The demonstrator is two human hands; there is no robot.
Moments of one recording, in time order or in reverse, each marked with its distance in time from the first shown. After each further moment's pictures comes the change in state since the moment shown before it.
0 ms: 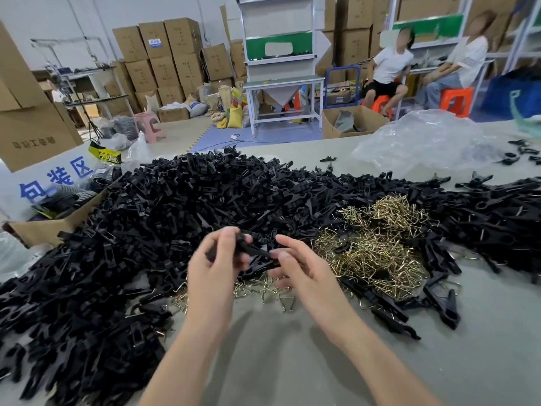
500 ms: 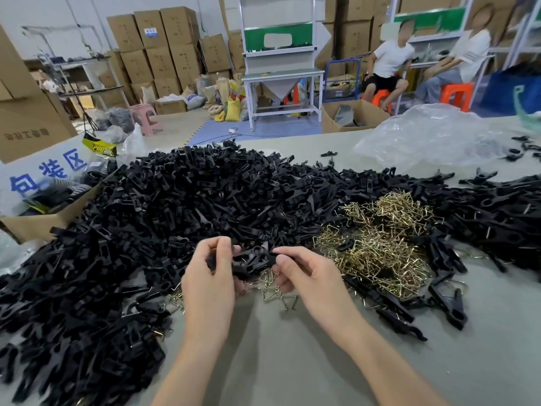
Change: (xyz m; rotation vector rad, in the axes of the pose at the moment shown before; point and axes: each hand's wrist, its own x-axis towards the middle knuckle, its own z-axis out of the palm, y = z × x) left_hand -0.006 -0.013 -0.012 0.461 0.143 0.054; right_hand 0.000 0.001 -0.002 -0.014 0.022 0.025
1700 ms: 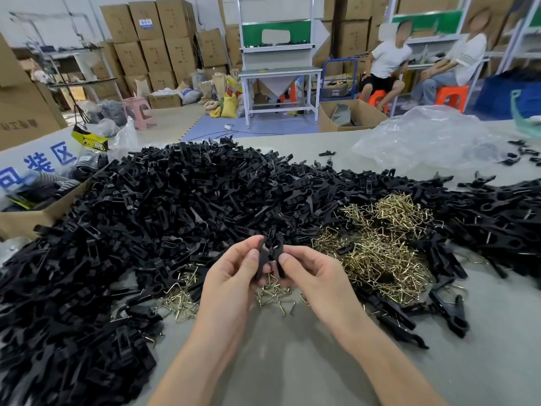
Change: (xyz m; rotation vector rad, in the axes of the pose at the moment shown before) left_hand -0.008 0.009 0.021 -0.607 -0.322 -0.315; right_hand 0.007 -0.002 -0.004 0.106 -0.008 0.022
